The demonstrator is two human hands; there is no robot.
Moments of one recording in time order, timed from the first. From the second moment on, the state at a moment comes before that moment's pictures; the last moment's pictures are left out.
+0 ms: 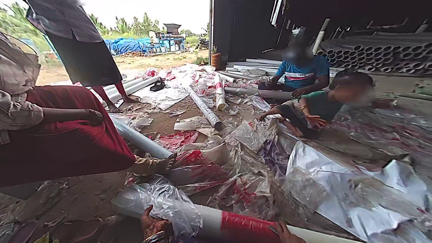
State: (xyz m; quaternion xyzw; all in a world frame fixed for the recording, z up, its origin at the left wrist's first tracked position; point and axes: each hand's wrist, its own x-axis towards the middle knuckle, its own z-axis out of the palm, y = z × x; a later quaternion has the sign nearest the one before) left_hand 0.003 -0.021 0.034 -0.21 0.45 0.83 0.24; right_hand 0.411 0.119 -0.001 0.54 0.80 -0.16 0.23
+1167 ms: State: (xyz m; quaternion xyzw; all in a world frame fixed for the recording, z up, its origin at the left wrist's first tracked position) left_hand 0.000 -0.033 0.044 -0.19 0.46 0.84 0.22; right_hand 0.412 0.089 -0.014 0.57 0.80 -0.09 0.16
